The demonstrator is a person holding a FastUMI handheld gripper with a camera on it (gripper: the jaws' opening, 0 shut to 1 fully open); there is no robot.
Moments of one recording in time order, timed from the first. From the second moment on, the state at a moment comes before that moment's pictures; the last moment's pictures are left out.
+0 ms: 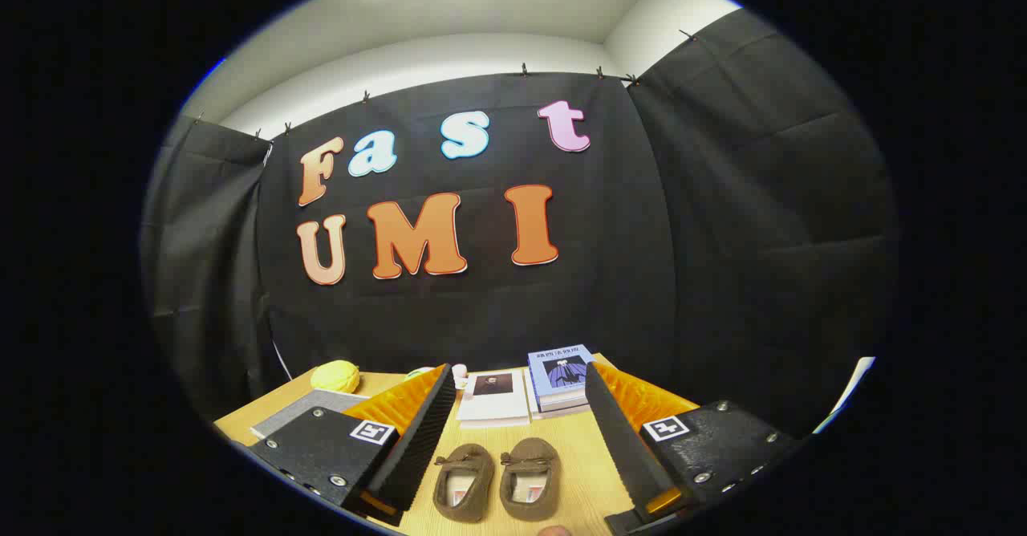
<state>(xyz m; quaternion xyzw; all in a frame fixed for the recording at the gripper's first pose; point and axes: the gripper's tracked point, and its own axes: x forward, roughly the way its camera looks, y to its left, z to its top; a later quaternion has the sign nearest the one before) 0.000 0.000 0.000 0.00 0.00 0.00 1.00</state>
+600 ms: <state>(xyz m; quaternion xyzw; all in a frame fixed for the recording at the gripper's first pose) -0.006 0.004 0.007 -0.01 -0.03 0.00 1.00</state>
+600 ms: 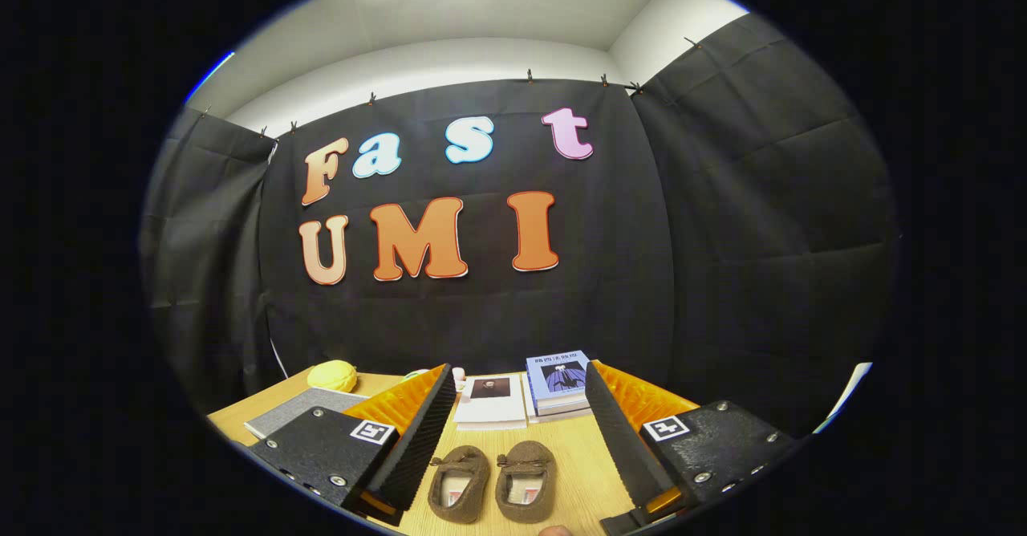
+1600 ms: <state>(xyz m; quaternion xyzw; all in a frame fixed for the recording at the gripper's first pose) 0.028 0.066 -0.051 0.00 0.01 0.07 1.00</state>
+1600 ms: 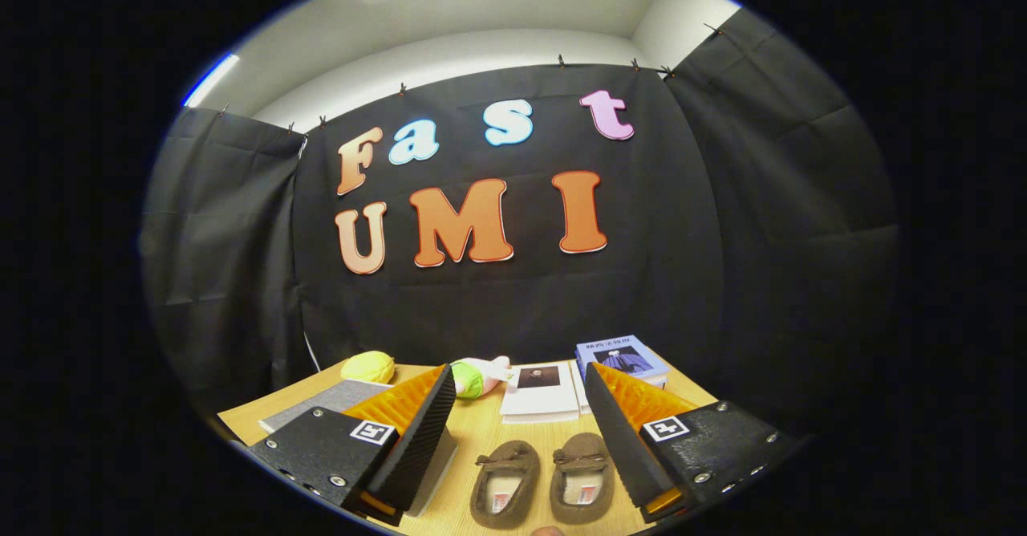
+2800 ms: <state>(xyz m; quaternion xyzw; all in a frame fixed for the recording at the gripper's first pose) 0.062 0.210 -0.217 0.31 0.24 0.29 0.87</state>
